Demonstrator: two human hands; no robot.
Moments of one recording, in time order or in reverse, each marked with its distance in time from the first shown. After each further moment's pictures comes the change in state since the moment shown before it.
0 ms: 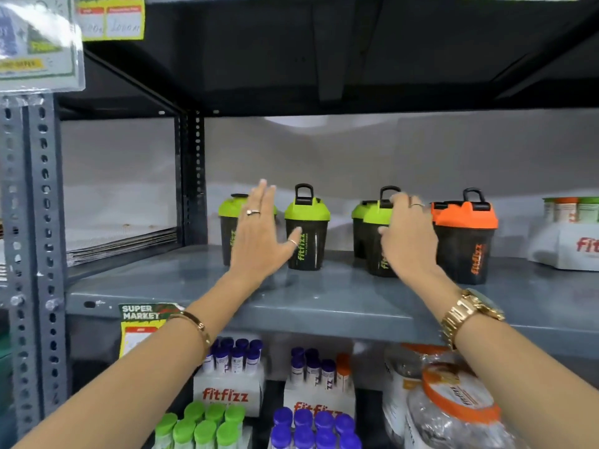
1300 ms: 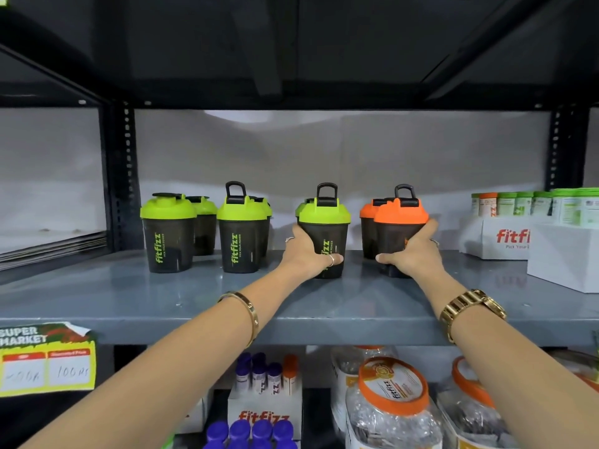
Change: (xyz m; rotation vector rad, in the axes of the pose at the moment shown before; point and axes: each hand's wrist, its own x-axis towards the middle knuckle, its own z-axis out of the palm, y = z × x) left_hand 0.015 0.118 0.115 -0.522 -0.526 -0.524; right_hand 0.016 0.139 0.006 0.388 -0.211 0.530
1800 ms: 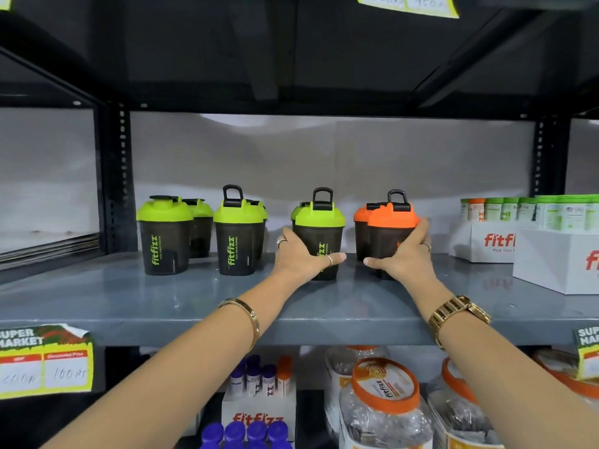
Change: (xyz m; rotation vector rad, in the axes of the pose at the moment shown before) left_hand -0.009 -0.002 -0.001 0.005 0.071 0.025; right_hand -0.014 -0.003 -0.002 -0.019 0.019 -0.058
